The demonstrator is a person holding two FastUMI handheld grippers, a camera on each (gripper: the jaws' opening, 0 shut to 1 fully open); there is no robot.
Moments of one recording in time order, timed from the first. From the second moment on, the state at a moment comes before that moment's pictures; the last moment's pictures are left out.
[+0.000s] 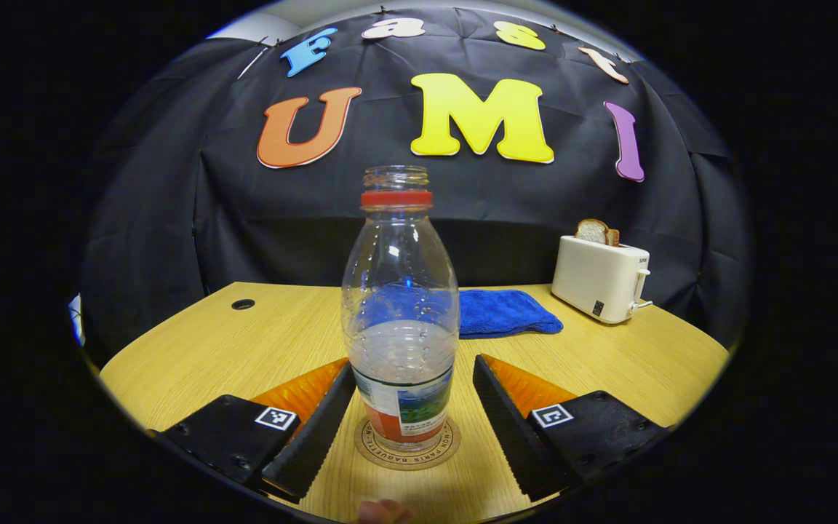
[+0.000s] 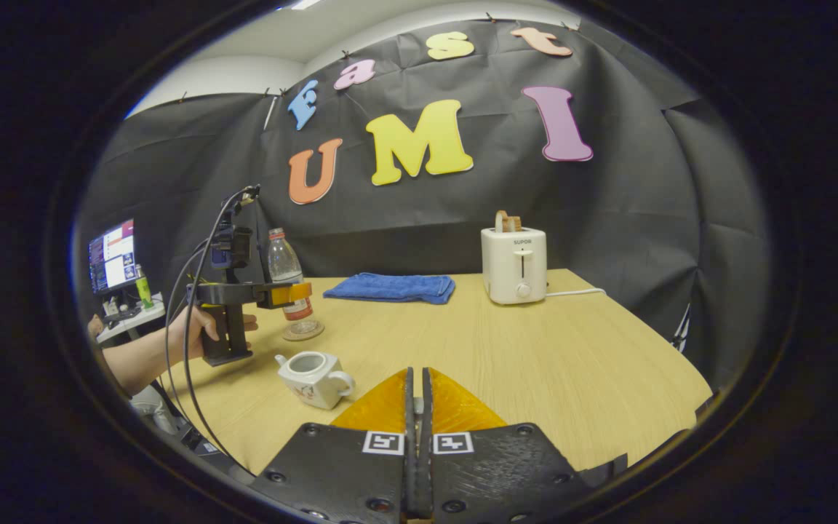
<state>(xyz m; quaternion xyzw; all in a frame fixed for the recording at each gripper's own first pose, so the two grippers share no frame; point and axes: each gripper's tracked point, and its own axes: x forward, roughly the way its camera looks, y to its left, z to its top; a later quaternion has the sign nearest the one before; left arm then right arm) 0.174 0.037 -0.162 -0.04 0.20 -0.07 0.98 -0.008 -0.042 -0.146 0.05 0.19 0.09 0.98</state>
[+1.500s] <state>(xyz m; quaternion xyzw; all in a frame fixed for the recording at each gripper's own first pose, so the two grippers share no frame) -0.001 0.121 -0.102 -0.03 0.13 0.04 0.99 0.060 0.111 -0.151 -0.01 0.13 0.24 0.96</state>
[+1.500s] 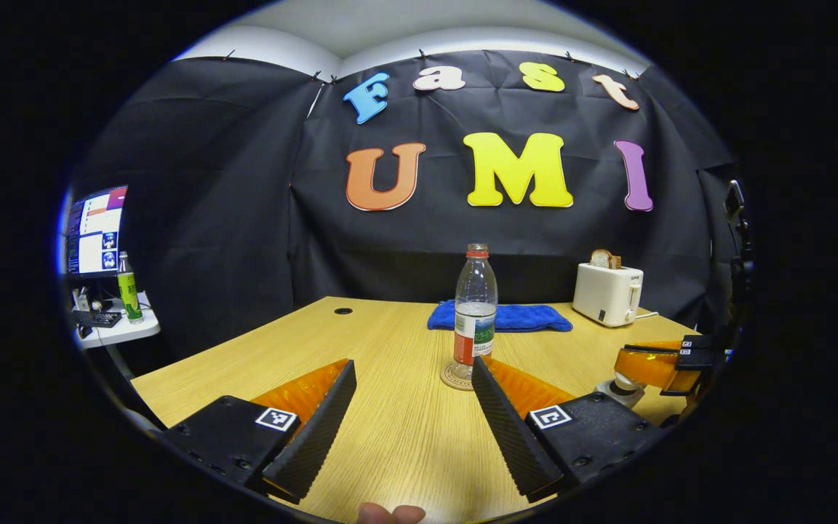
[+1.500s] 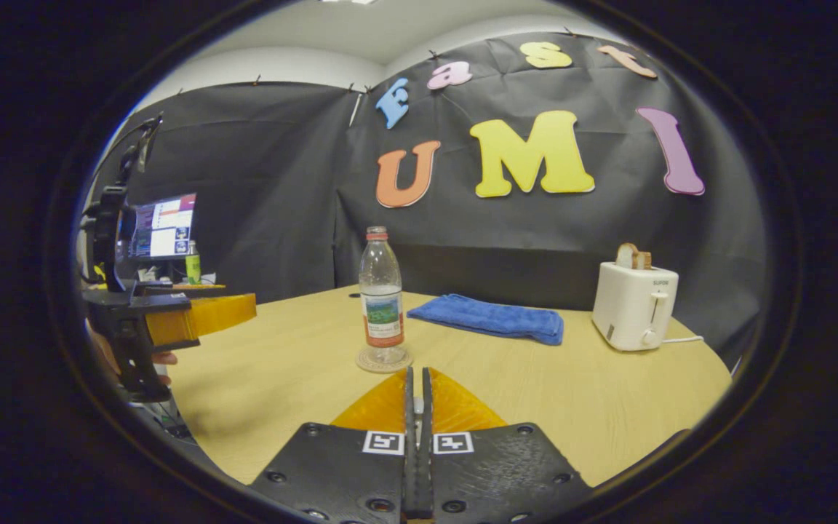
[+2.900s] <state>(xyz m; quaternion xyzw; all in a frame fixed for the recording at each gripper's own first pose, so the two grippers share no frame) -0.008 0.050 -0.047 -0.01 0.08 0.01 1.00 0.014 -0.028 -0.068 -0.02 0.07 0.00 1.00</state>
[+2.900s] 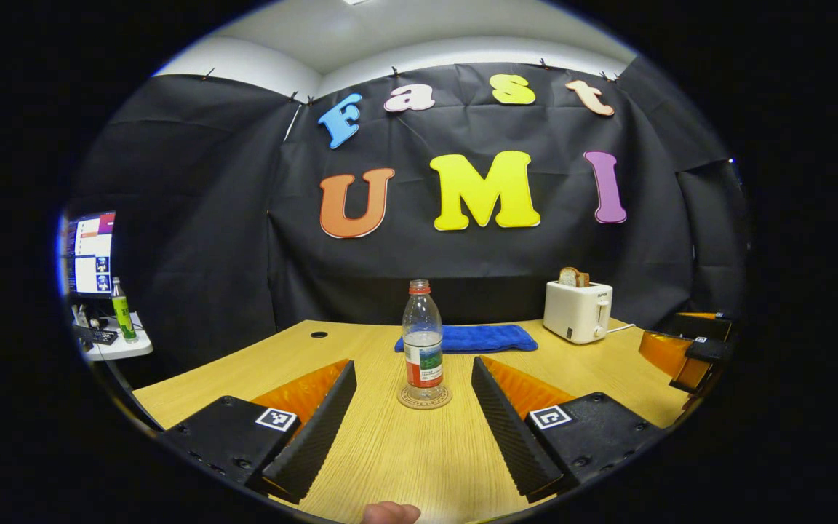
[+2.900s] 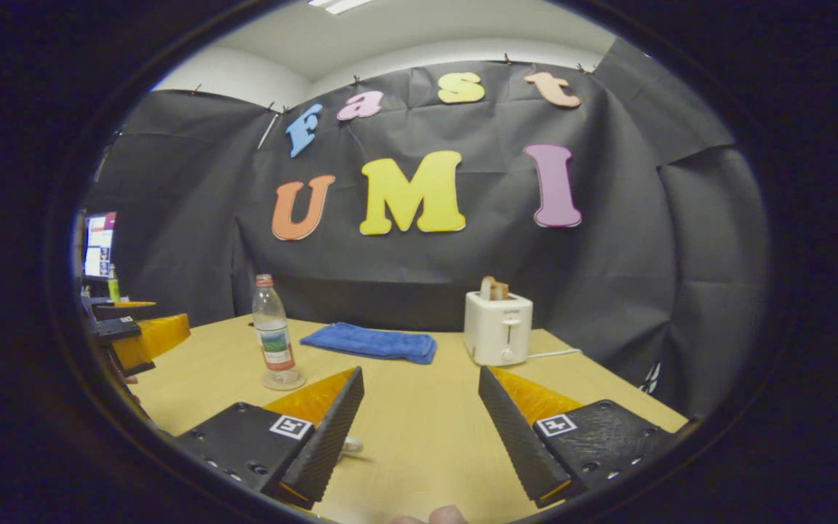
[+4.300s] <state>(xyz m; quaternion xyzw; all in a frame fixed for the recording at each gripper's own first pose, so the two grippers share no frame) -0.009 0.051 -0.016 0.01 0.03 0.02 1.00 -0.017 -0.017 -0.020 -0.01 0.01 -0.02 1.00</state>
